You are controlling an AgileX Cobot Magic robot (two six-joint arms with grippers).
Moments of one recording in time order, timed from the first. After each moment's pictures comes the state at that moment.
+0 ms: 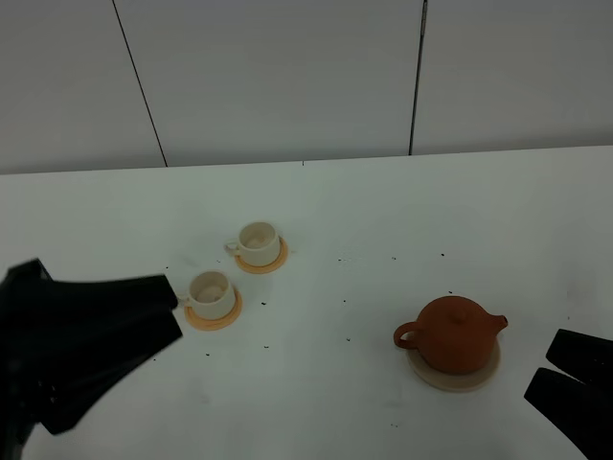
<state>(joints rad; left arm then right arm) -0.01 0.89 -0.53 -1.71 1.12 1.64 0.07 0.59 -0.26 1.81 0.87 -1.60</state>
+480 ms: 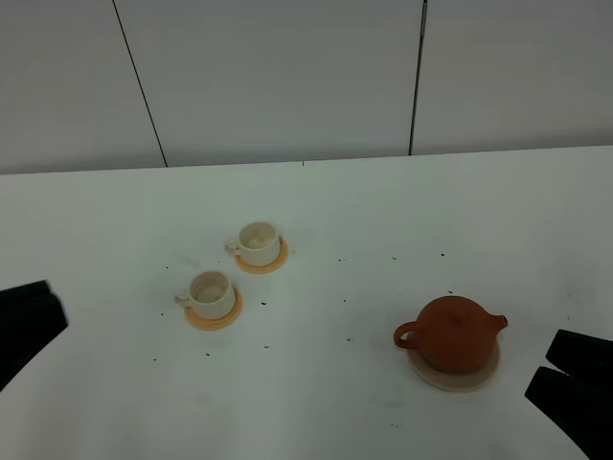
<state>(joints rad) -0.01 0.52 -0.70 -1.07 0.76 1.08 0.07 0.59 -0.26 1.81 0.86 -1.63</state>
